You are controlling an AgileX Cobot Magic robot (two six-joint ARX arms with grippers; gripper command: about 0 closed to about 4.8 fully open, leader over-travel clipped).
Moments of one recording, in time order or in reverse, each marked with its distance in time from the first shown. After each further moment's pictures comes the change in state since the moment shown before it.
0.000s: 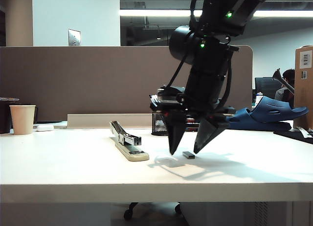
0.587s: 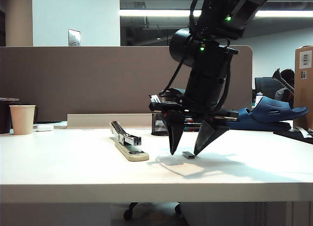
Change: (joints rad) left arm 0.000 0.000 0.000 0.000 0.000 0.000; right arm 0.001 0.014 0.006 0.010 -0.005 0.106
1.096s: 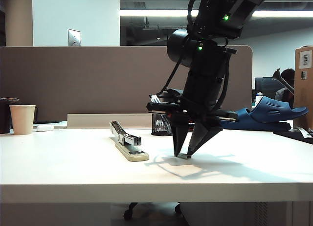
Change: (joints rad) left arm 0.000 0.000 0.000 0.000 0.000 0.000; right arm 0.010 0.005 0.006 -0.025 -0.007 0.008
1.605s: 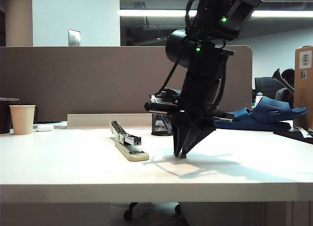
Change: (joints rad) left arm 0.000 0.000 0.000 0.000 0.000 0.000; right arm 0.000 0.014 0.021 0.017 -0.007 -0.001
